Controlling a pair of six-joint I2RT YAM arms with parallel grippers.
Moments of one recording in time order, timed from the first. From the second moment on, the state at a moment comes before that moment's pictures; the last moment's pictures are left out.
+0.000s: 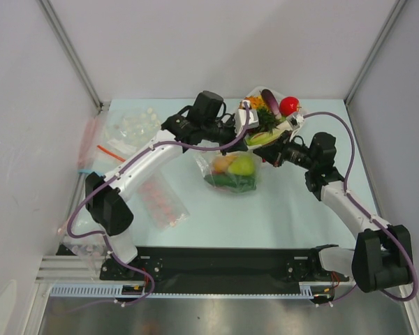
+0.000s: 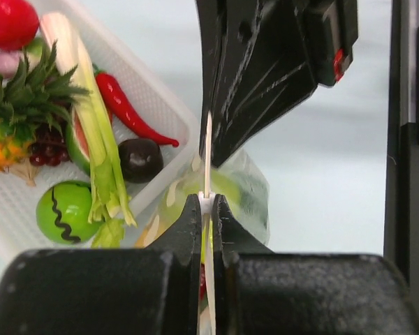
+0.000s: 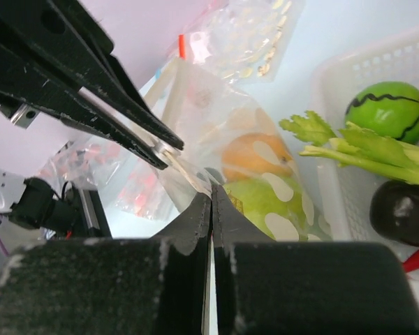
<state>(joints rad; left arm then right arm) -0.71 1.77 1.78 -0.64 0.61 0.46 0.18 1.20 0.73 0.42 -0.84 0.40</state>
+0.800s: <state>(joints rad) -0.49 1.52 1.38 -0.44 0.44 0.23 0.03 1.28 0.71 0.46 -0.69 0.58</state>
